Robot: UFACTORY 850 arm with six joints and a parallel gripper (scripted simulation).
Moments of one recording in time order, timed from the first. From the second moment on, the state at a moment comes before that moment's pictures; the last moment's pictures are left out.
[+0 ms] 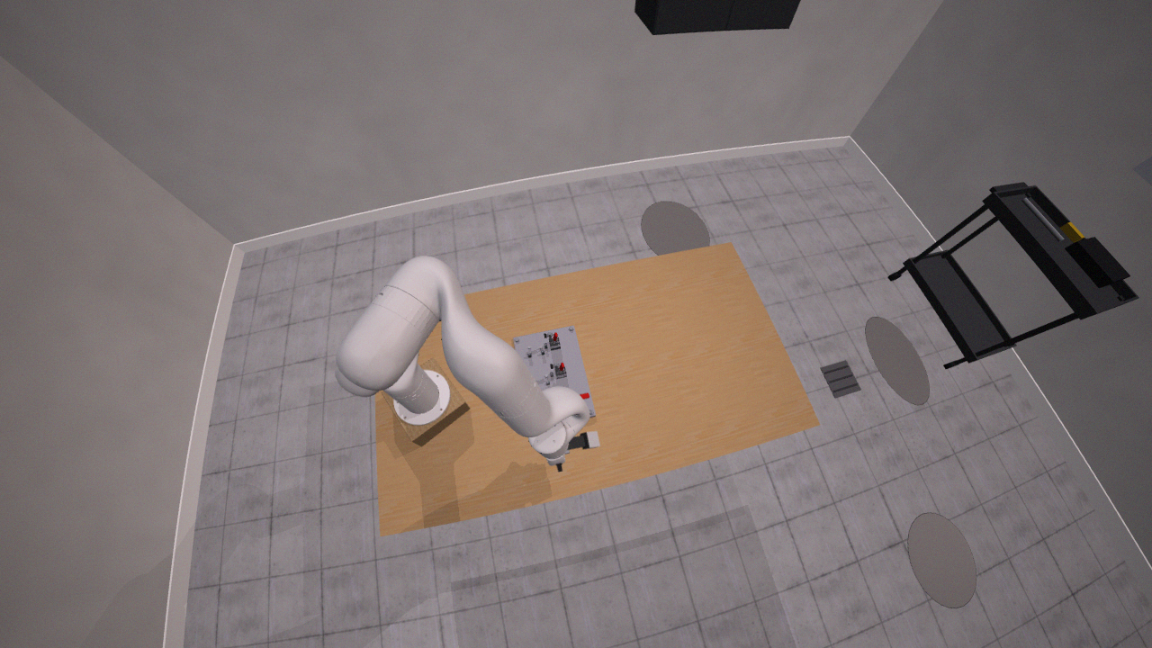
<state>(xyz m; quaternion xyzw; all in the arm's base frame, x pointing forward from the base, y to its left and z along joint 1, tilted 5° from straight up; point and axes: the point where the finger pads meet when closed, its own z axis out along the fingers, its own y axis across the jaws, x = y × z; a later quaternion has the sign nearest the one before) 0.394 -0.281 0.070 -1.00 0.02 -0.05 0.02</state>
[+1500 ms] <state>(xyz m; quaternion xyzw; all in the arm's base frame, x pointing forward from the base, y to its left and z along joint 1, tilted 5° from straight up) 0.391 -0.280 0.064 -1.00 0.03 -0.04 0.02</state>
